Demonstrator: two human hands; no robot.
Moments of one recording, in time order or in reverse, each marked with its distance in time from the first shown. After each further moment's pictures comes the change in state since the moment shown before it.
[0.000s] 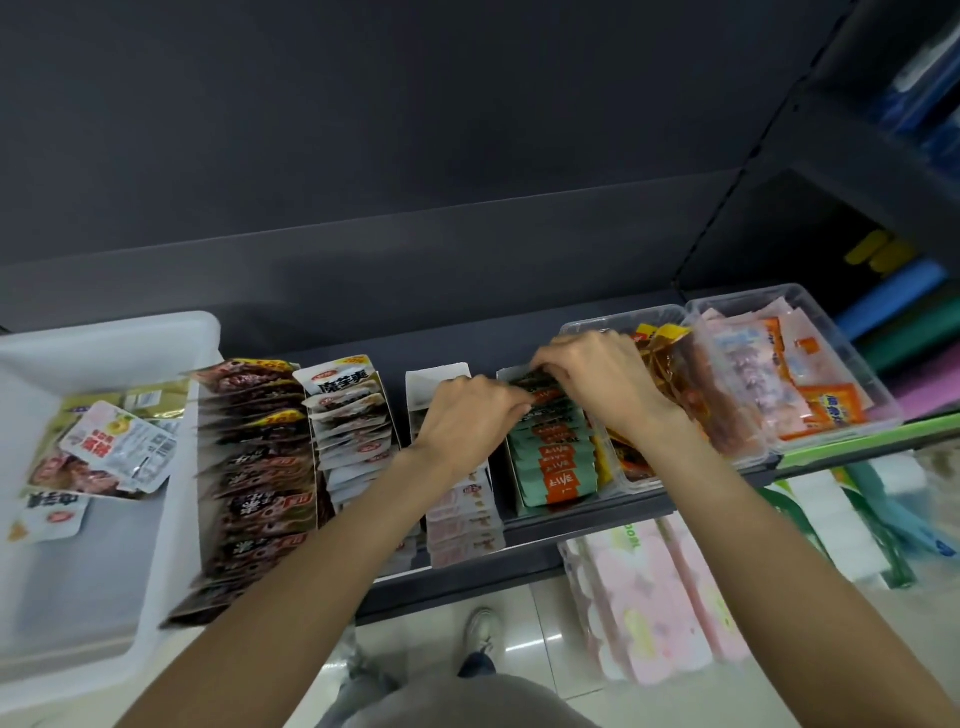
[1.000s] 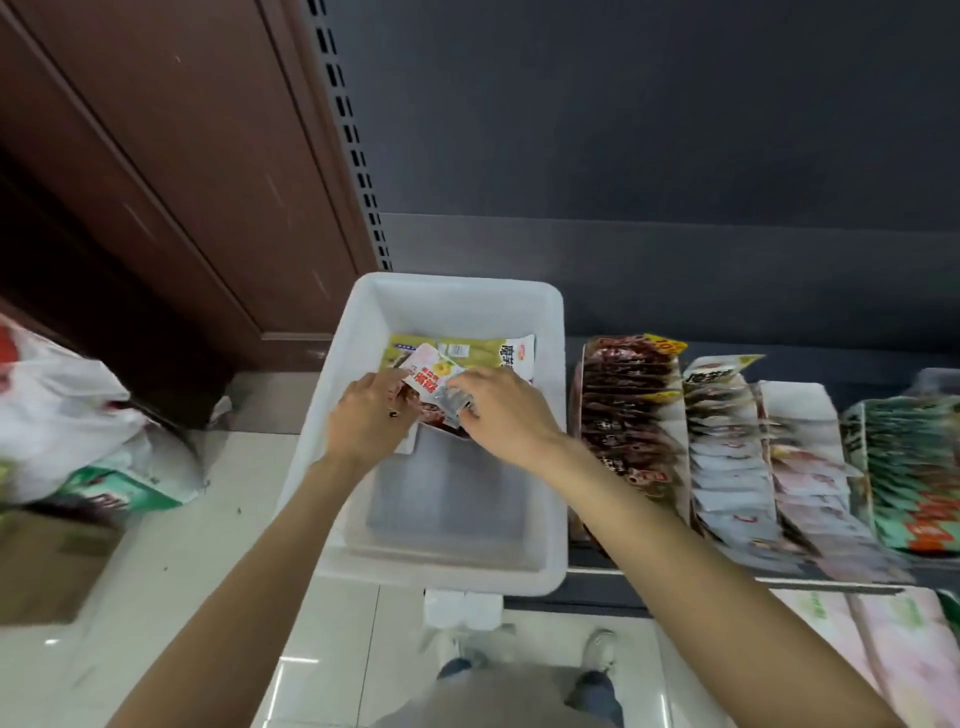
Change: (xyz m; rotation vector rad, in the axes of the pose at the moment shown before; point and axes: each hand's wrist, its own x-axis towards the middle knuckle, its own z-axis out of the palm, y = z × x) left_hand -0.282 -0.355 -0.045 -0.230 0.218 -0.777; right_hand 0.128 -0.411 0.100 0.314 -0.299 -0.148
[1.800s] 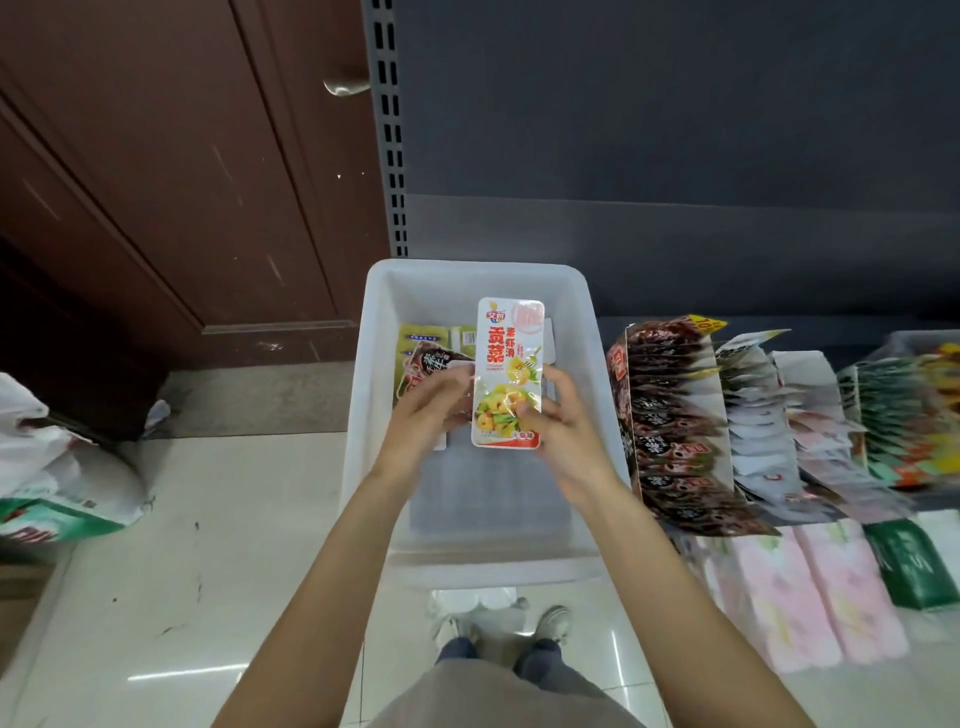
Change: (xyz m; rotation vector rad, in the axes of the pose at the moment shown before) left_hand -0.015 0.005 -0.026 -1.257 -0.376 -0.199; right_hand -0.016 -0.039 0.044 1.442 0.394 0.556
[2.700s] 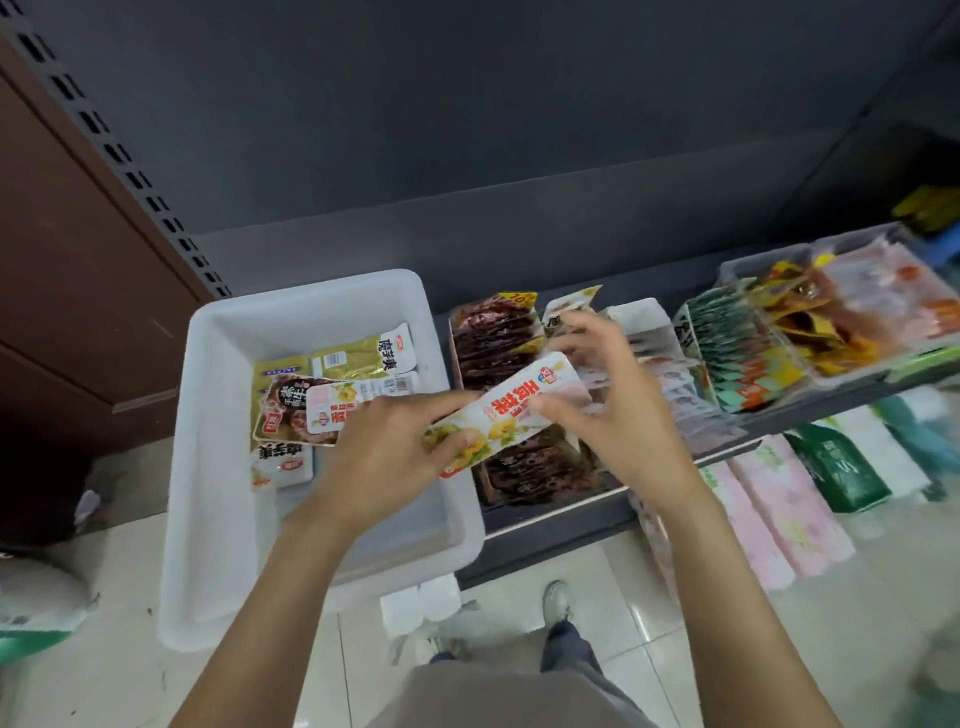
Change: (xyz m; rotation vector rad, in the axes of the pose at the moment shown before) left_hand -0.047 0.028 0.129 1.141 -0.265 0.679; right_hand -0.087 -0.092 -0.164 -0.690 0.181 -0.473
